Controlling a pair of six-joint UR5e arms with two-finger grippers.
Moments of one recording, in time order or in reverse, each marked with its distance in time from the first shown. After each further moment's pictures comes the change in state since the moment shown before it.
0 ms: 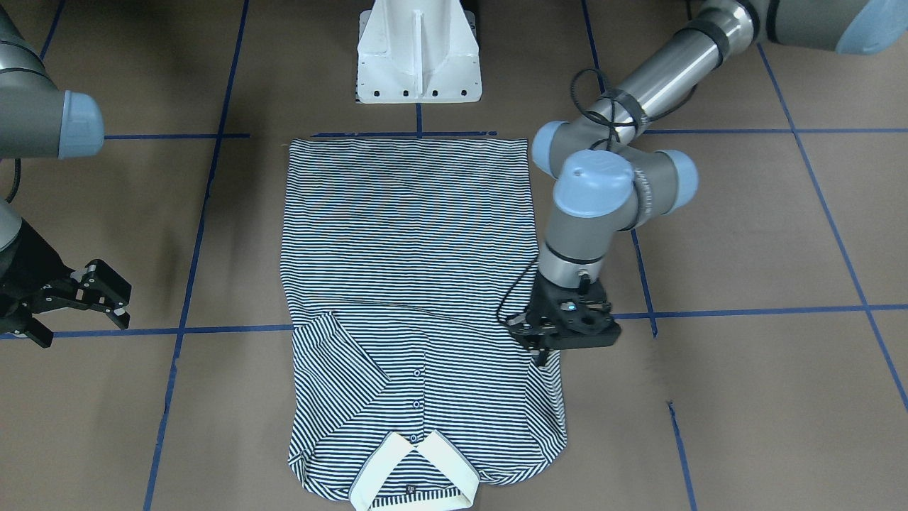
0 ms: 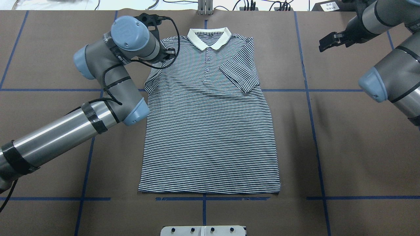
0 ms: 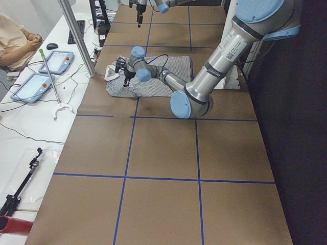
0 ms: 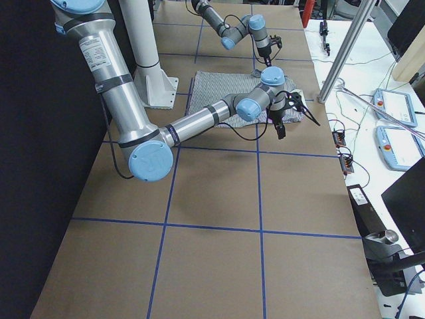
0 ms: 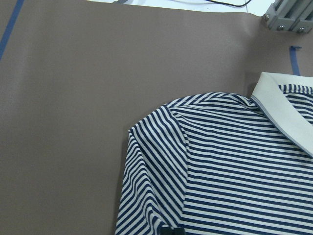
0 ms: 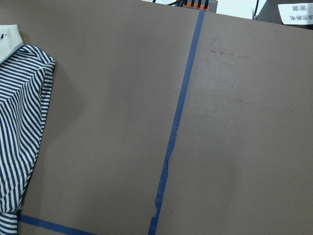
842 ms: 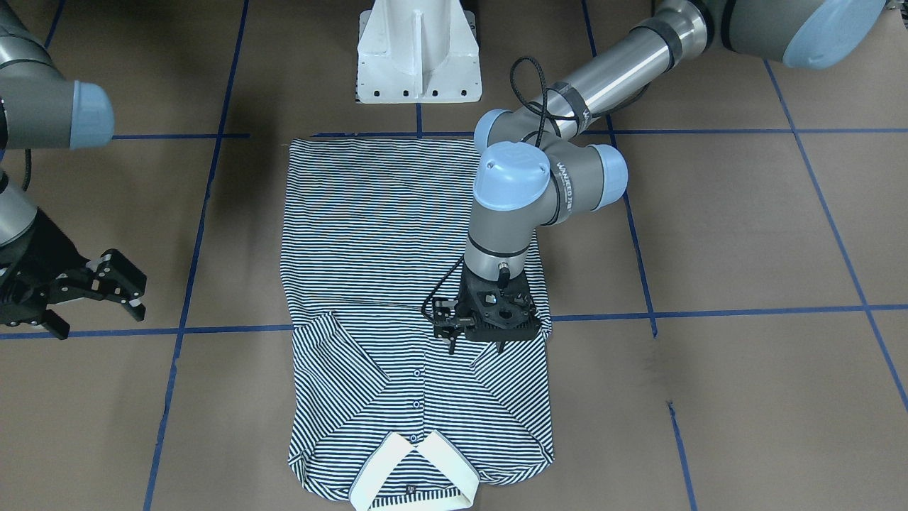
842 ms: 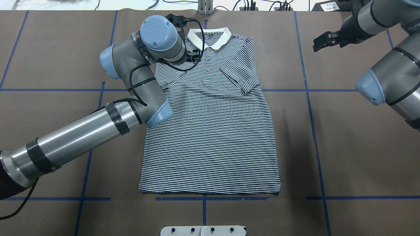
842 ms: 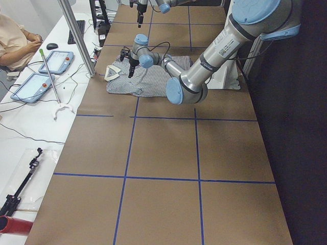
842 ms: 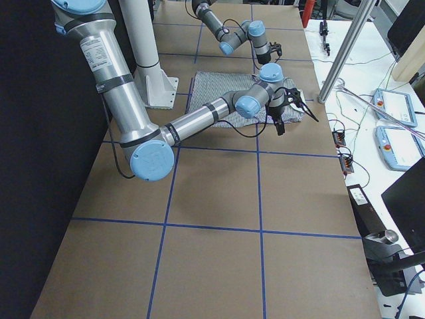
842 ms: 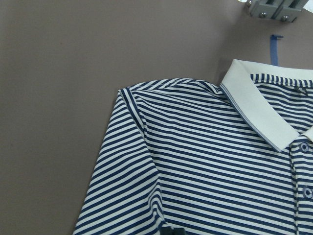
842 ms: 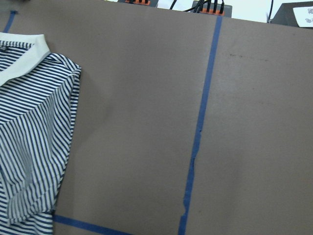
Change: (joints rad) left arm 0.032 -0.059 -0.007 0.017 -0.024 0.051; right arm -0.040 0.003 0.063 0.000 -0.006 0.091
